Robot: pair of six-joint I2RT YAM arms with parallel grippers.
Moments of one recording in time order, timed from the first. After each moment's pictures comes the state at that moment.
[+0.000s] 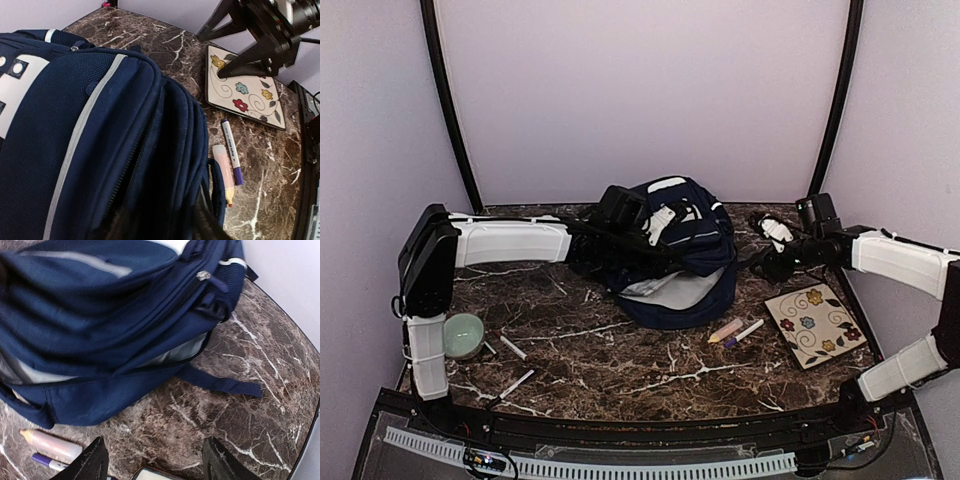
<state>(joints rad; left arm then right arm) -0.85 2.00 1.54 -0.14 0.26 -0.01 0.31 1.33 0.85 -0.34 -0.22 -0.44</state>
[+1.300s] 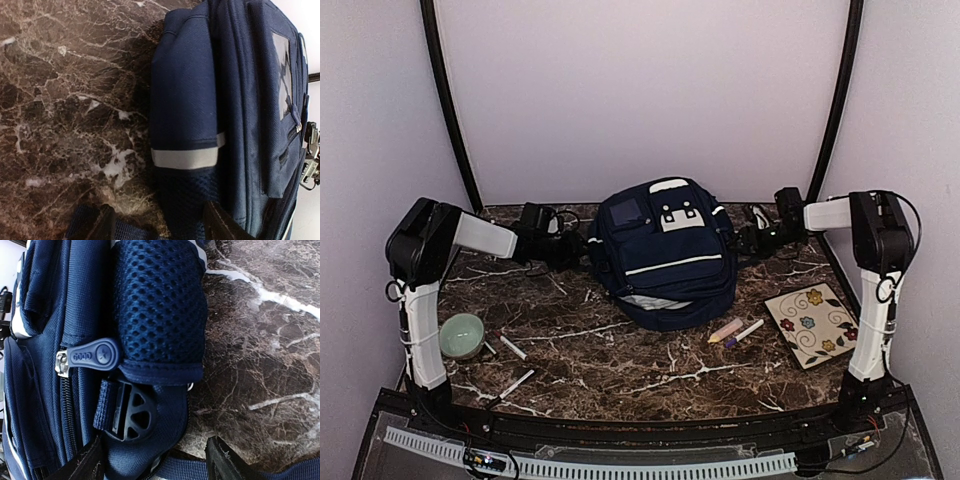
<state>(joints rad) -0.34 2.05 1.22 0.12 0.35 -0.74 0.11 2.11 1.43 -0.33 -0.69 0.02</state>
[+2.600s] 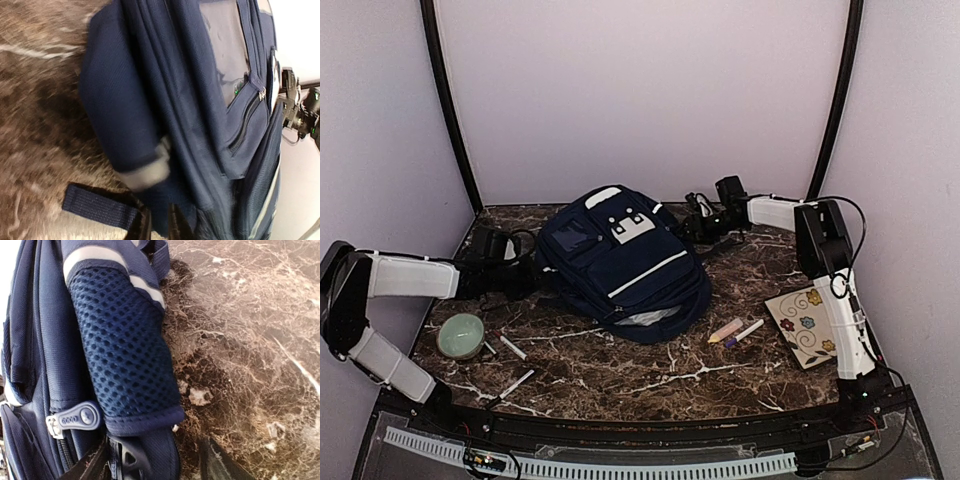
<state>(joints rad) -0.35 1.46 0.66 0.09 0.22 -0.84 0.33 2.53 2.05 -0.41 -0.74 0.16</state>
